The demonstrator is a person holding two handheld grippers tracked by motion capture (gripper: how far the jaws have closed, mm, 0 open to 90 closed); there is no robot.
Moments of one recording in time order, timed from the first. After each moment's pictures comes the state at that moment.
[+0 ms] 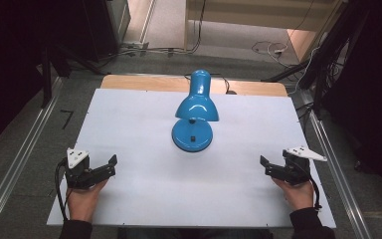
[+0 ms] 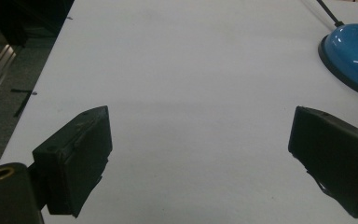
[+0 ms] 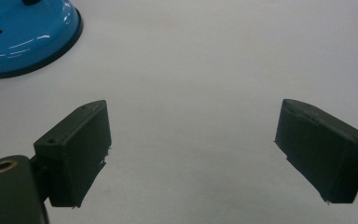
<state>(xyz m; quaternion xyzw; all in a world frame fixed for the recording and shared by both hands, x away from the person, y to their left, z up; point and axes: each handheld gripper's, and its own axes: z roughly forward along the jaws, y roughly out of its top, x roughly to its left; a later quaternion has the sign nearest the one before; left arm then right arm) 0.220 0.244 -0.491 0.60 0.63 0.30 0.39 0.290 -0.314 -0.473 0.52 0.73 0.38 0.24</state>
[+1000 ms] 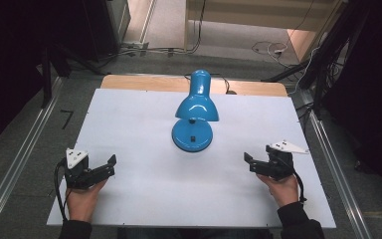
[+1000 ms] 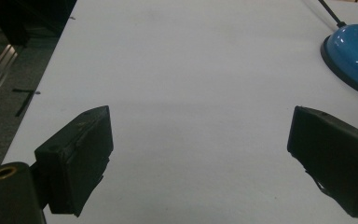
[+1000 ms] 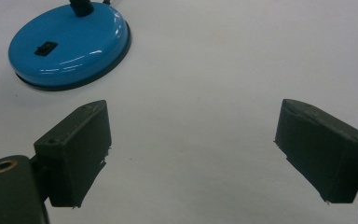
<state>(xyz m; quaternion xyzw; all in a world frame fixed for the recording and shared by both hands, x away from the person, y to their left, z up) 0.220 0.246 -0.492 0.60 0.63 0.30 0.39 0.299 -0.271 -0.468 0.49 0.75 0.40 0.21</state>
